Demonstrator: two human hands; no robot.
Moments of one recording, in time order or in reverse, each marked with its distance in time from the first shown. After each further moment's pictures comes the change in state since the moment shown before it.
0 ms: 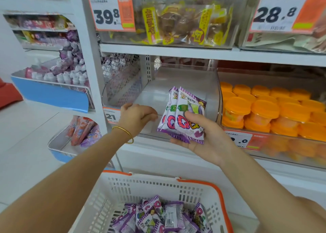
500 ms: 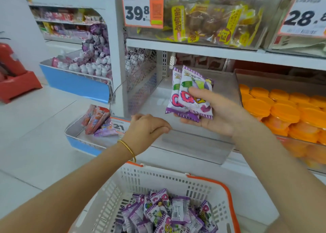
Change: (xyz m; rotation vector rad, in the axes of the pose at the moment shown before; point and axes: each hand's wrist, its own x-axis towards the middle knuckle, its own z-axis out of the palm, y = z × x) left_hand -0.066 0.002 -0.019 -0.133 -0.044 0.101; right_hand 0.025 -0.030 0.034 -0.330 -0.071 0.064
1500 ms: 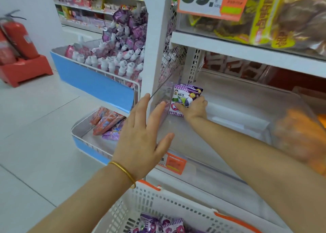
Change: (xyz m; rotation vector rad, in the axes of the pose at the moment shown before) left_hand -0.005 -0.076 -0.024 0.269 0.284 -0.231; right_hand 0.269 0.082 0.014 -1.005 0.703 -0.068
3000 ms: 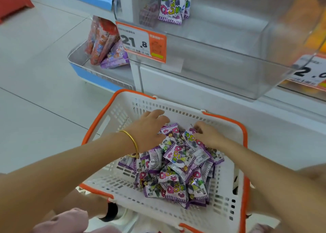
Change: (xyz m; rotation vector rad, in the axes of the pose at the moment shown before) left_hand -0.165 0.058 0.036 -0.017 -0.979 0.008; right_hand -0.238 0.252 -0.029 -0.258 -0.802 -0.024
